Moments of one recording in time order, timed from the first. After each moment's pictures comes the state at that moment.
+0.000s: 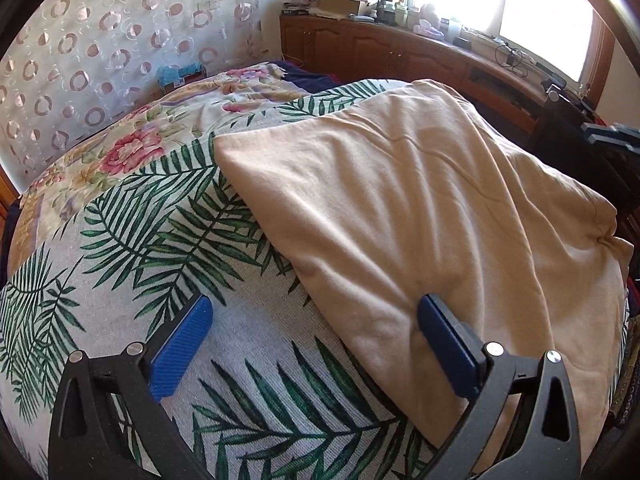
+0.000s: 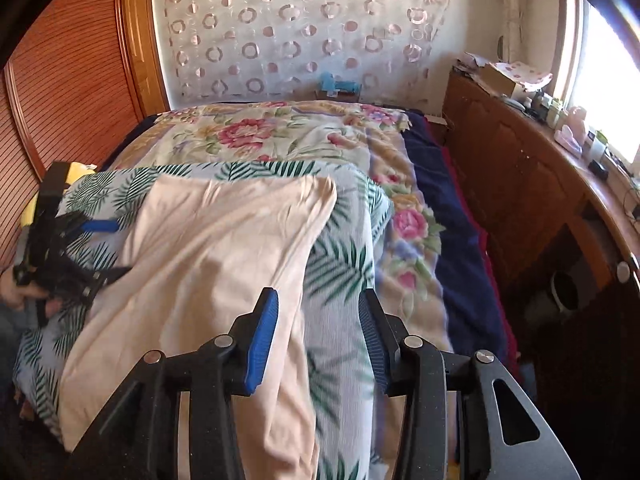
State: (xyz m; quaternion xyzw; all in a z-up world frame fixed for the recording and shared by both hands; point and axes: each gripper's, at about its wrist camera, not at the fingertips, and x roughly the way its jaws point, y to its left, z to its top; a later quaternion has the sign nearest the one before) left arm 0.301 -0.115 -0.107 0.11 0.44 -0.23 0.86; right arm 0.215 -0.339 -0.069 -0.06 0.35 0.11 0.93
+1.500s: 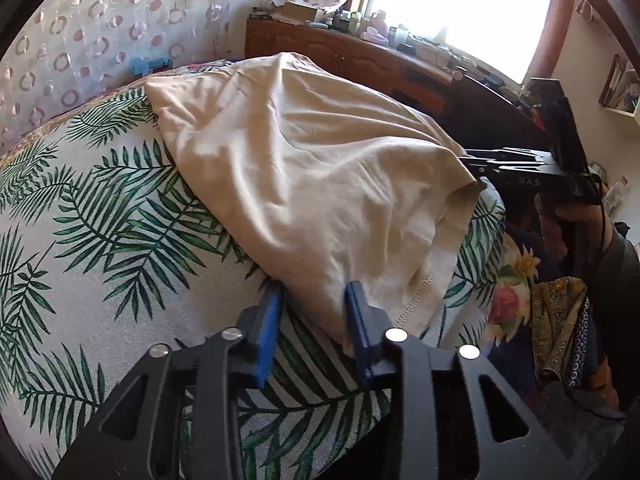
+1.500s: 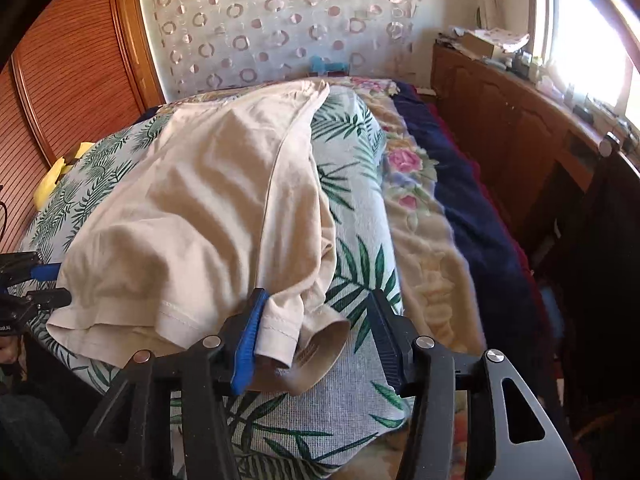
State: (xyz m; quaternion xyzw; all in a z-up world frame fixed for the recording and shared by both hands) left arm 0.094 -0.138 -0.101 0.05 0.44 -0.31 0.85; right arm 0.119 -0.363 -0.130 -0.01 0.38 0.10 0.92
